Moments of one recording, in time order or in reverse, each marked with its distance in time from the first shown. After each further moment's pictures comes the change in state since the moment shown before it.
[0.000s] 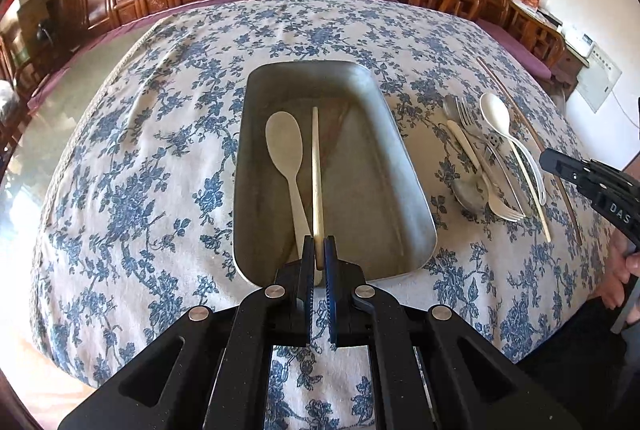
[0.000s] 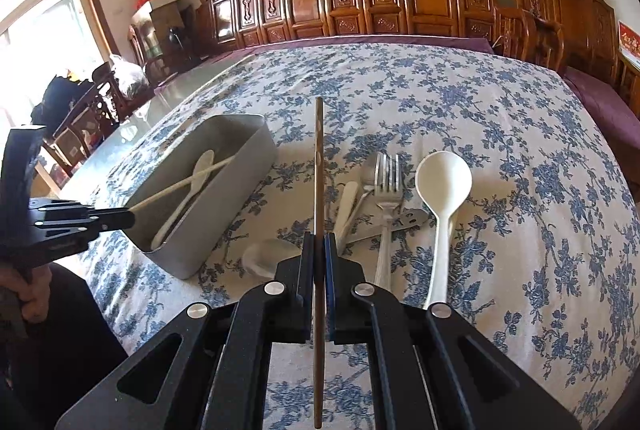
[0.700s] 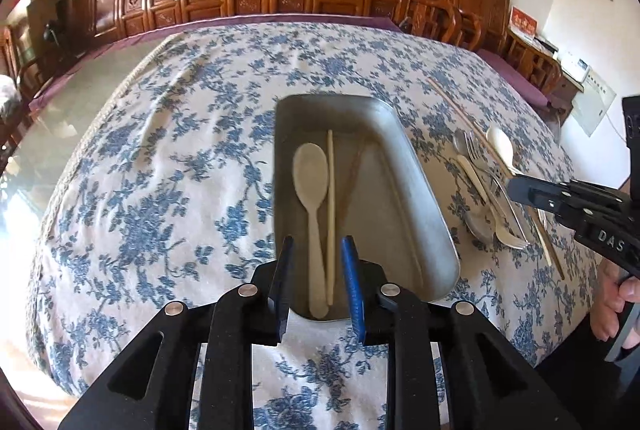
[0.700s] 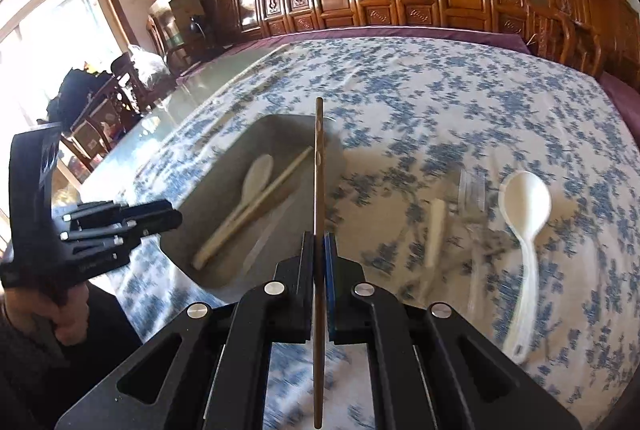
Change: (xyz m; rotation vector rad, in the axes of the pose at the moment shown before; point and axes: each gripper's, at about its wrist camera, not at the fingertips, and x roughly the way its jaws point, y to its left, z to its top) left arm -0.010 0.030 0.003 -0.034 -0.110 -0.018; right arm 0.035 0.066 0.035 0.003 0.051 0.092
